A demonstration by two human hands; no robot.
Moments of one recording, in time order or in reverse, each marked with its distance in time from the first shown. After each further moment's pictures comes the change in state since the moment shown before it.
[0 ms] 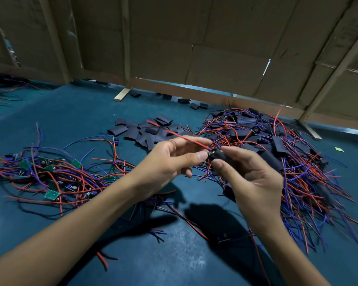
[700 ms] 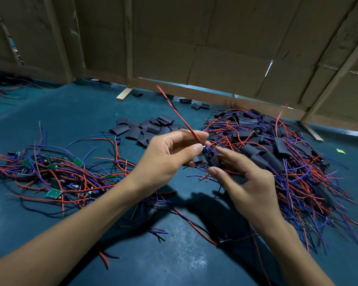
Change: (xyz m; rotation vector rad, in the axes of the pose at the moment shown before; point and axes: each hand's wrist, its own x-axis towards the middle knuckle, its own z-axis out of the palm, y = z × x) left_hand -0.003 0.004 0.001 0.215 0.149 0.170; right_hand 0.003 0.009 -0.015 -0.474 -0.177 -0.113
